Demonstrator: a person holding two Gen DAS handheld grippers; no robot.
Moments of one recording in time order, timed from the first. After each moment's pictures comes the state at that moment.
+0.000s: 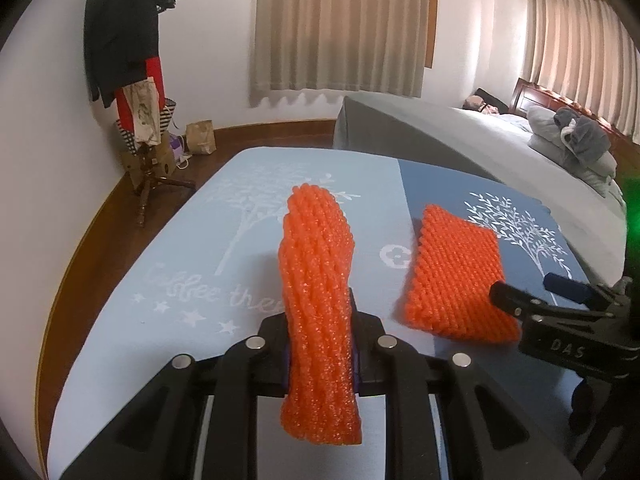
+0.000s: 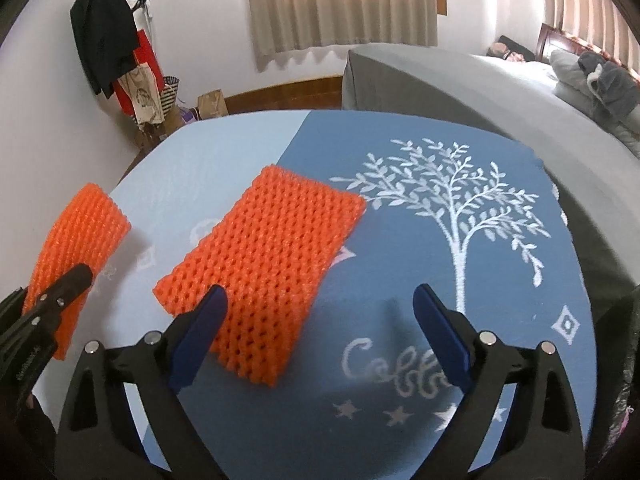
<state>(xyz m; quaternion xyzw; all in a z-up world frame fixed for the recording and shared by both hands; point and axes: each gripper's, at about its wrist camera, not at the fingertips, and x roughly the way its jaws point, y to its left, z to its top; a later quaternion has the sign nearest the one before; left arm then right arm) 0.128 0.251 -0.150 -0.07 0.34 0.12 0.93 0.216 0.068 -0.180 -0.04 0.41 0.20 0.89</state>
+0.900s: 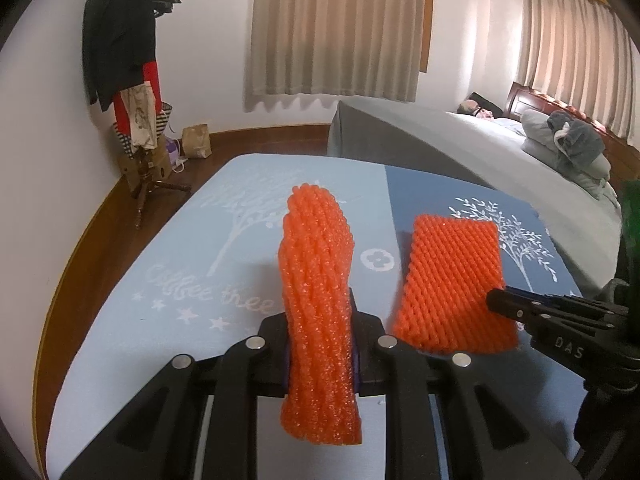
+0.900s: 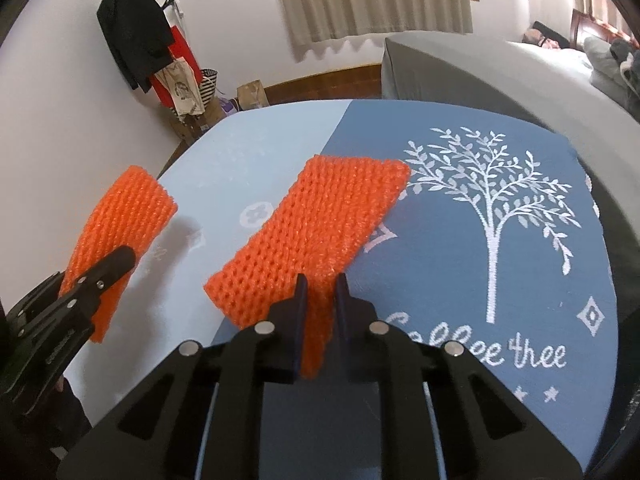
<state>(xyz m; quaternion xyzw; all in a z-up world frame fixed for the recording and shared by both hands) 0.121 0.237 -0.140 -0.07 0.33 0.11 0.94 0.196 0.055 -0.157 -0.02 0.42 0.28 0.86</state>
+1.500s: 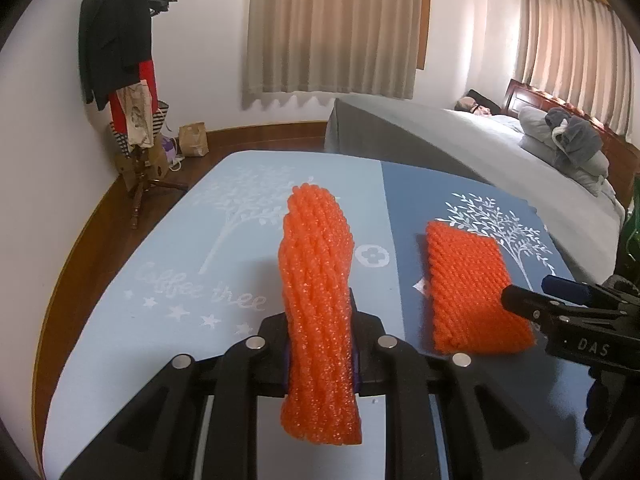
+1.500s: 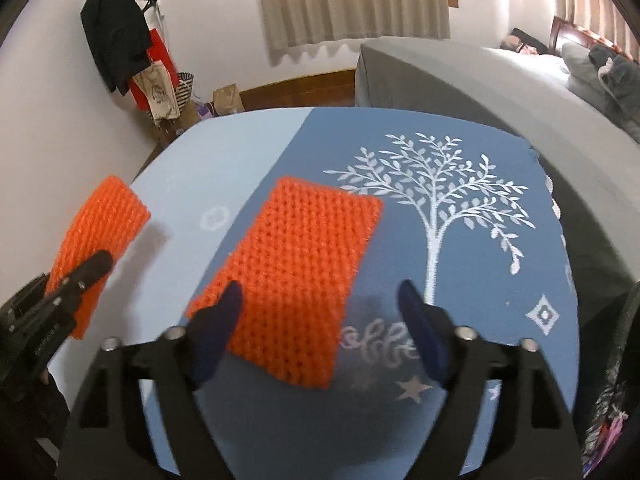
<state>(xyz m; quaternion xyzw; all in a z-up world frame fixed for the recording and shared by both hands) 0.126 0.237 -0.143 -0.07 0.33 0.11 0.93 0.205 0.043 -0.158 -0.02 0.42 0.23 0.88</state>
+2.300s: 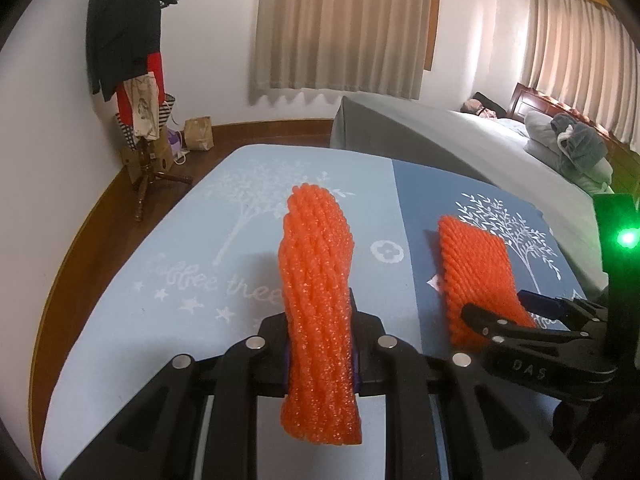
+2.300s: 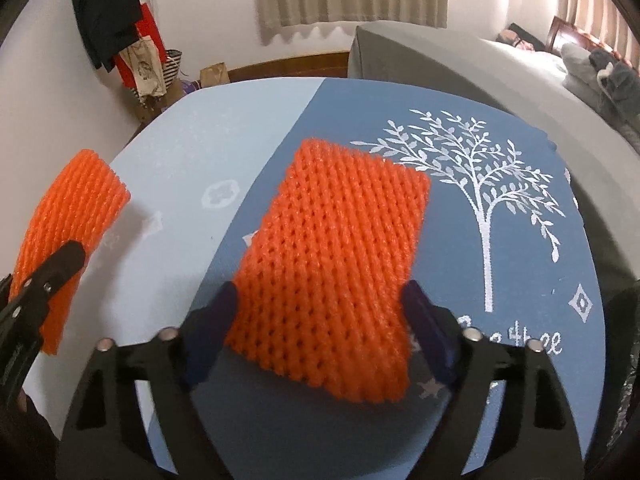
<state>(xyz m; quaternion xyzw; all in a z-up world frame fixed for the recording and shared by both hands) 0.120 0.246 -0.146 -0.08 0.34 0.11 0.93 0.206 0.080 -0.182 -0.06 0.44 0.21 0.87</state>
